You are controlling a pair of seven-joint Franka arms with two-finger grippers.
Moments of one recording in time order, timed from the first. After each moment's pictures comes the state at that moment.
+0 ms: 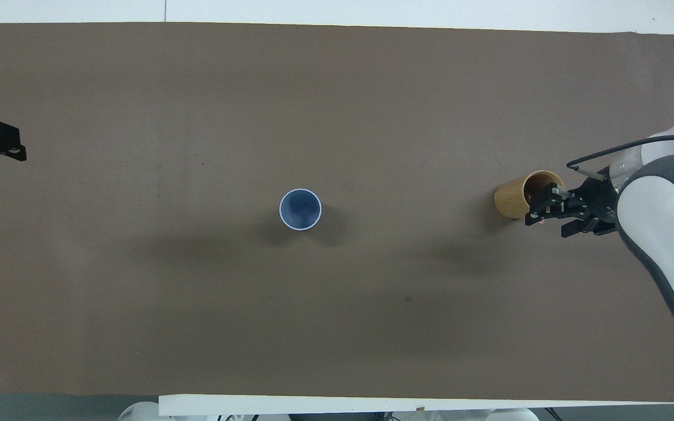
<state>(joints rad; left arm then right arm) -0.09 -0.02 0.03 -1.66 0.04 1.60 -0.17 0.00 -0.04 -0.04 -2.03 0.22 1.69 0.19</state>
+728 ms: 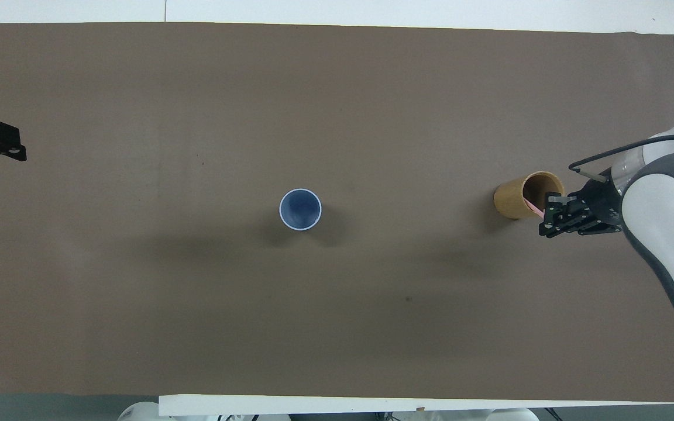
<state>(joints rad) -0.09 -0.02 0.03 -1.66 0.04 1.60 -0.17 0.00 -0.04 -0.04 -2.00 0.22 1.64 0.16</state>
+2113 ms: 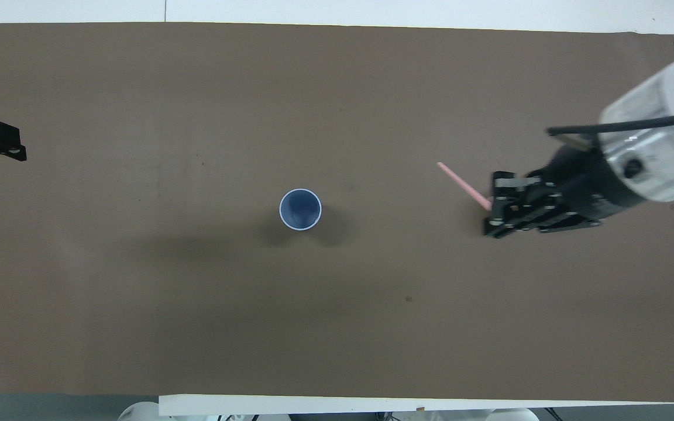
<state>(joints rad) -0.09 -0.02 0.03 -1.66 0.04 1.60 -0.17 0.32 0.04 -0.01 -1.45 0.45 1.34 0.63</state>
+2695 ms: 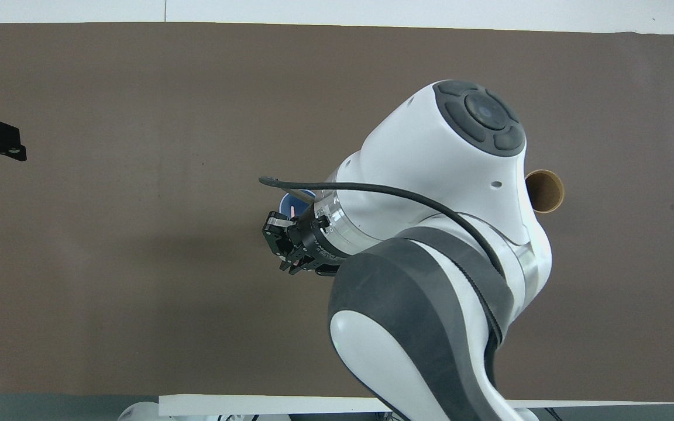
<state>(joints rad) -0.09 -0.02 0.03 -1.66 0.04 1.60 -0.17 0.60 0.10 -0.01 -1.65 0.60 1.72 0.91</state>
